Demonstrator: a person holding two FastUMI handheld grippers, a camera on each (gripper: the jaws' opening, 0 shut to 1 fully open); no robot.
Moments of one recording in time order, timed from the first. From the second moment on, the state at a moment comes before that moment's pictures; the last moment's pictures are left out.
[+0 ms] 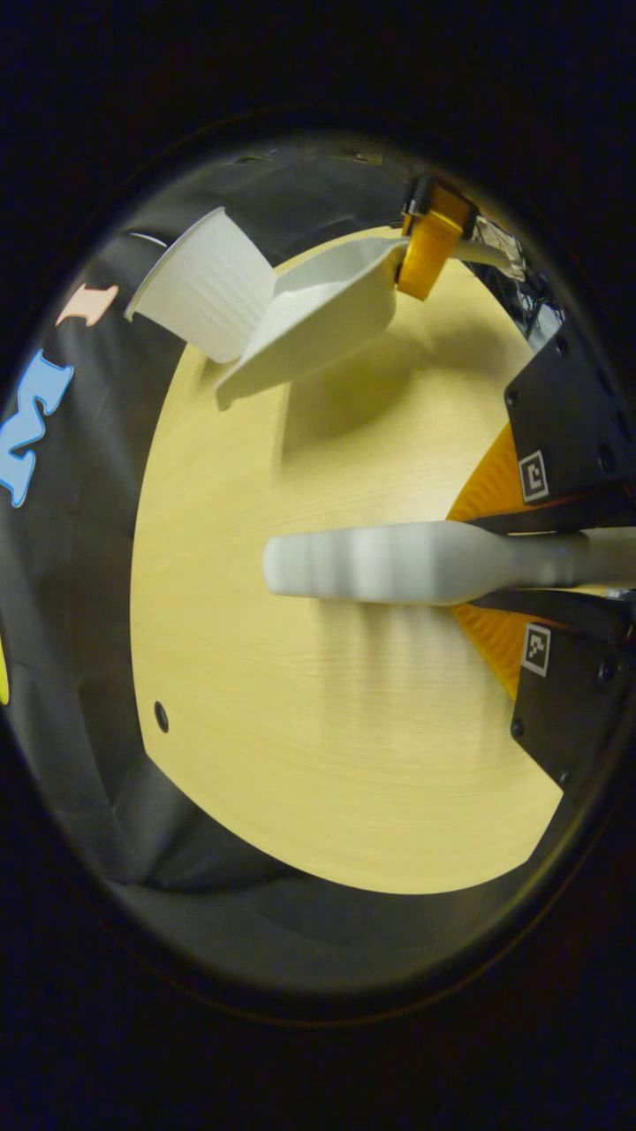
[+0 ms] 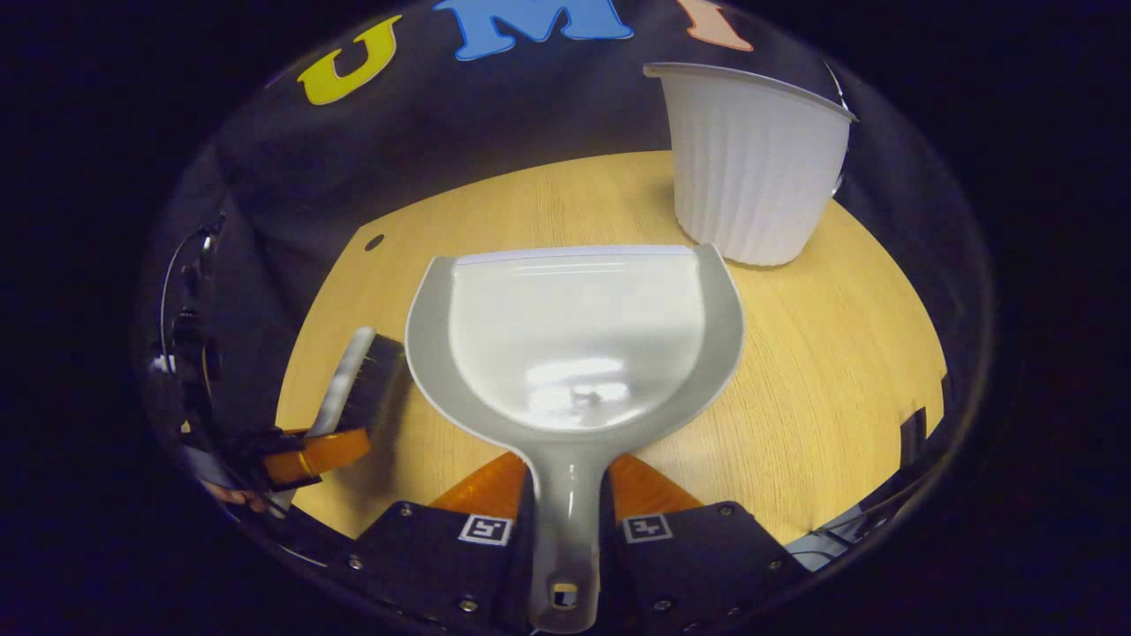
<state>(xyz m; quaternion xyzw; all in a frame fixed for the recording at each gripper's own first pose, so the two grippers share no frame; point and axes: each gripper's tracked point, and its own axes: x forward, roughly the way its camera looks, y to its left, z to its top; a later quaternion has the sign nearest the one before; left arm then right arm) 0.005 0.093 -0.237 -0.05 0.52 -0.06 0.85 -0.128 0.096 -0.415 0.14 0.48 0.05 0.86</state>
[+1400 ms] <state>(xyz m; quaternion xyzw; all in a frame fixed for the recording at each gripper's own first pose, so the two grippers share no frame) 0.004 0.106 -0.220 -0.03 0.52 -0.02 0.85 -0.136 0.093 -0.421 0.10 0.51 0.05 0.85</state>
